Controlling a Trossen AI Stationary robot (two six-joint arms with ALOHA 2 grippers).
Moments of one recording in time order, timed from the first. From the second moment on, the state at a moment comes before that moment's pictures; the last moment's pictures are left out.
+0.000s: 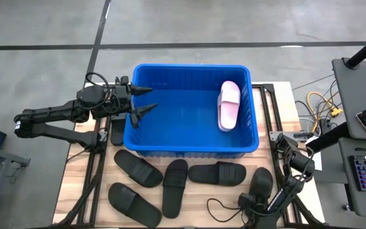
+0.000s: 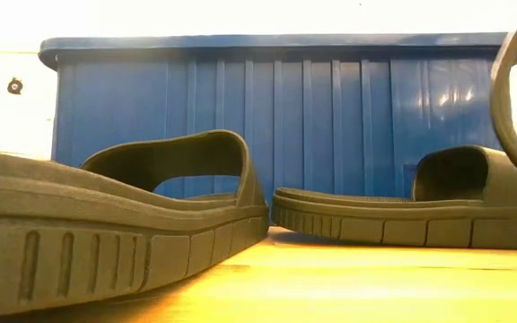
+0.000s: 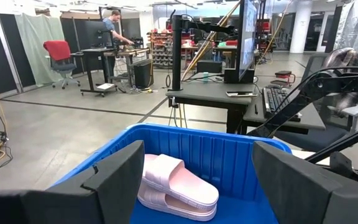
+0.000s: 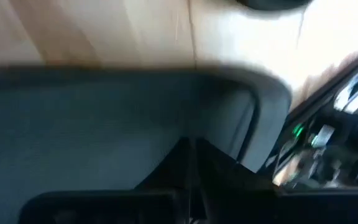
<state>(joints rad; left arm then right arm) 0.09 0.87 1.02 -0.12 -0.21 0.01 1.02 2.17 1.58 -1.57 0.00 1.28</state>
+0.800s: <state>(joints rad) 0.09 0.87 1.02 -0.12 -0.20 0.01 1.08 1.84 1.54 -1.57 0.32 1.57</state>
